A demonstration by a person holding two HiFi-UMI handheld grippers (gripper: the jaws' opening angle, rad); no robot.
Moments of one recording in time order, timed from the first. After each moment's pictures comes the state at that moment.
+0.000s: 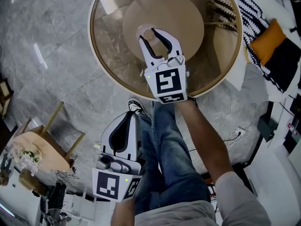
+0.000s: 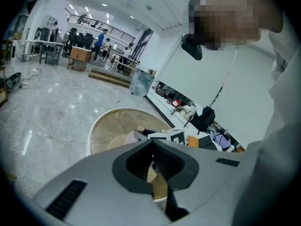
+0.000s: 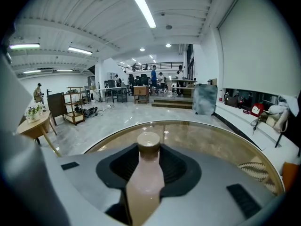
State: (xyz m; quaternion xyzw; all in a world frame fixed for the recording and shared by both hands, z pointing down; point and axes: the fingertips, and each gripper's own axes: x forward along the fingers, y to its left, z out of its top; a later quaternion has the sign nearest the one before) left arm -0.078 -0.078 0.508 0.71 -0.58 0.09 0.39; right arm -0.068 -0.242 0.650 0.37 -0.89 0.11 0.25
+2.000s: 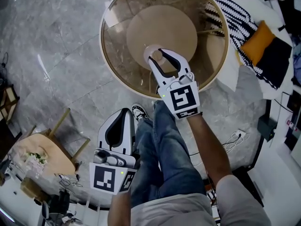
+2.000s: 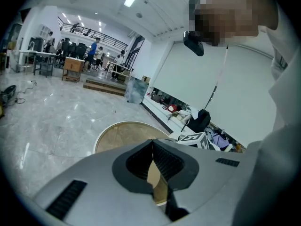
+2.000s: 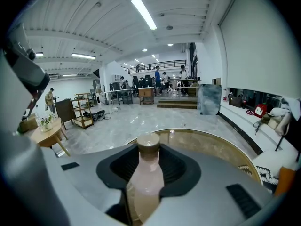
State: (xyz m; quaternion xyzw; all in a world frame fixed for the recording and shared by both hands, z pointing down) left arm -0.100 -0.082 0.442 0.74 -0.58 0.08 0.34; right arm -0.043 -0.204 0.566 0.33 -0.90 0.13 0.24
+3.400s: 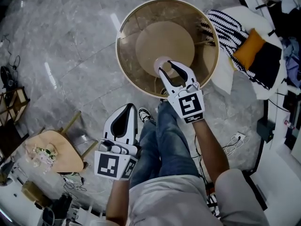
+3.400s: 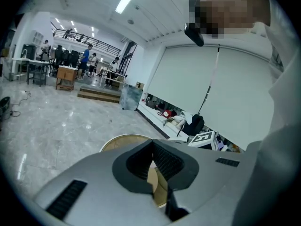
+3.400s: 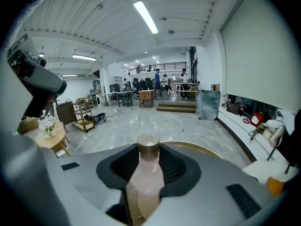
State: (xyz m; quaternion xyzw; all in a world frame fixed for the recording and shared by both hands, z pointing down) left arm -0.114 -0.086 0.345 0.77 -0.56 0.08 0.30; right arm -0.032 -0.190 0.456 0.34 -0.90 0.12 0.24
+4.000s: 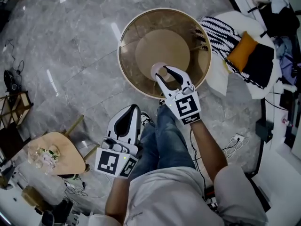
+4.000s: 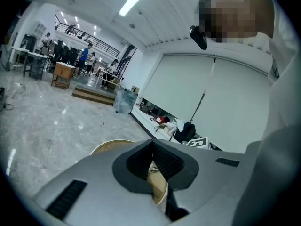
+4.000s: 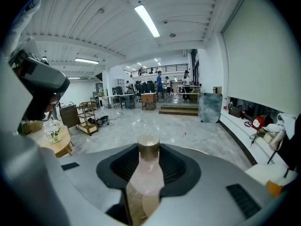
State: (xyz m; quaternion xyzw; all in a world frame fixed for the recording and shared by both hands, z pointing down) left arm -0.098 -0.075 0.288 0.78 -0.54 0.03 0.30; right arm -0.033 -0.171 0.402 0.33 -0.91 0.12 0.23
